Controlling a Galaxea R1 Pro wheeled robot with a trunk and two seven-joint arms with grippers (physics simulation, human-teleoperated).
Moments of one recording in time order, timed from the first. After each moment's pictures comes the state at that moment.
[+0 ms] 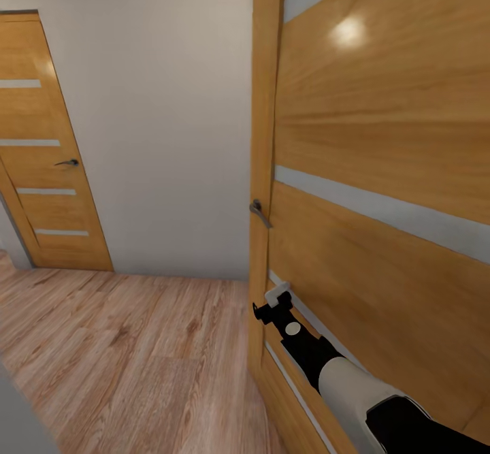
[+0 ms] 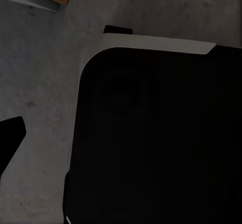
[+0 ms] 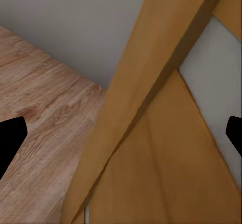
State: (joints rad) left arm 0.00 0.01 0.01 -0.09 0.14 -0.07 0.01; right arm -0.83 0.17 0.30 -0.28 0.25 -0.15 -0.08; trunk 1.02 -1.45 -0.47
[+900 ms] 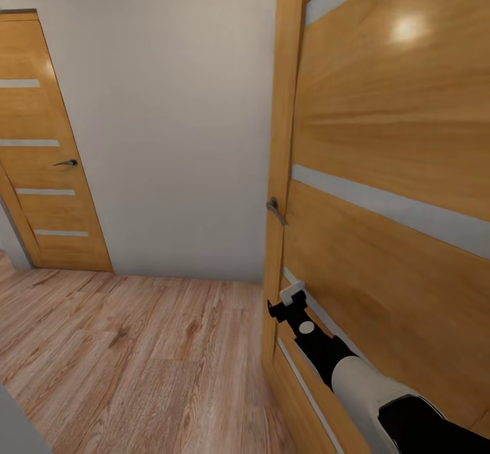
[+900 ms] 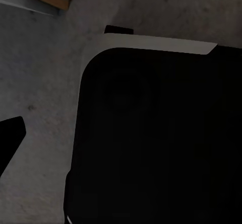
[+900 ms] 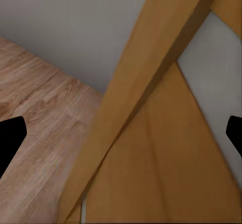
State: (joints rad) left arm 0.00 0.01 0.01 -0.09 0.14 -0.07 0.01; right arm -0.83 0.11 0.27 -0.29 0.25 -0.16 -0.10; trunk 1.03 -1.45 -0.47
